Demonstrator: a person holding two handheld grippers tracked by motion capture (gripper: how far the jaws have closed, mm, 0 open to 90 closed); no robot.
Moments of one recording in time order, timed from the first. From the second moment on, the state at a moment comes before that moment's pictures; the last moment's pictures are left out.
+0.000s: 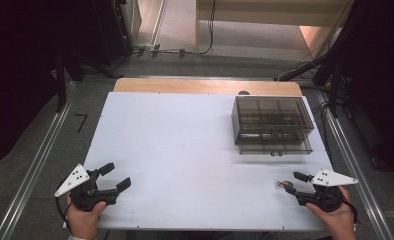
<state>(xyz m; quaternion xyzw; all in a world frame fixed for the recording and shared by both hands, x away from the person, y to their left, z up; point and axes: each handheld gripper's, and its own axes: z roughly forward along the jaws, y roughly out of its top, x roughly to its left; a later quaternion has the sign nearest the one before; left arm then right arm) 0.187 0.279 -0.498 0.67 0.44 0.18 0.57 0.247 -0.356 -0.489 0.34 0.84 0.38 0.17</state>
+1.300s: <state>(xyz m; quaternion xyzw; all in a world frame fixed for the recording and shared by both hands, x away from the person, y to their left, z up) 0.187 0.278 -0.498 0.67 0.44 0.18 0.58 0.258 -0.348 -0.502 0.33 0.87 0.34 0.16</state>
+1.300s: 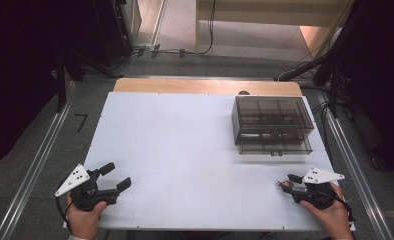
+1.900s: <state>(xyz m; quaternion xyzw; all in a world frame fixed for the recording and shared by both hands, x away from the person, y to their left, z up) 0.187 0.278 -0.498 0.67 0.44 0.18 0.58 0.263 -0.352 -0.503 0.33 0.87 0.34 0.15</state>
